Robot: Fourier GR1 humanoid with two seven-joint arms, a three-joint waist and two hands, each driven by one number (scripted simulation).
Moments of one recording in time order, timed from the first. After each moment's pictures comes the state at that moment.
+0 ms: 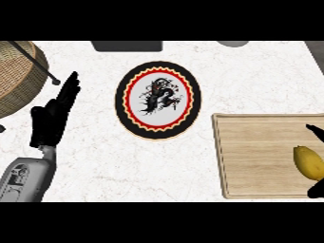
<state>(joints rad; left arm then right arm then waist) -0.25 0.25 -0.06 -1.40 -0.01 0.10 0.08 0.01 -0.64 0.02 -1.48 0.49 0.34 0.37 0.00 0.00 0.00</state>
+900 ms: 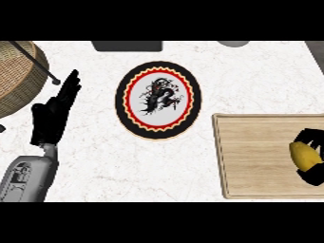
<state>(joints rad) -0.27 0.21 0.00 -1.40 -0.07 0.05 0.09 -0.08 -0.53 -0.03 -1.29 0.72 0.23 0.18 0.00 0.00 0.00</state>
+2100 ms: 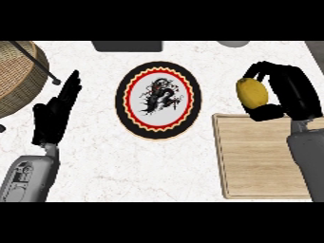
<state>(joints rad) -0.27 0.19 0.02 -1.39 -0.09 0.04 0.08 -0.45 -0.33 0.04 -1.42 0.76 -0.03 -0.05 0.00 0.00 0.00</state>
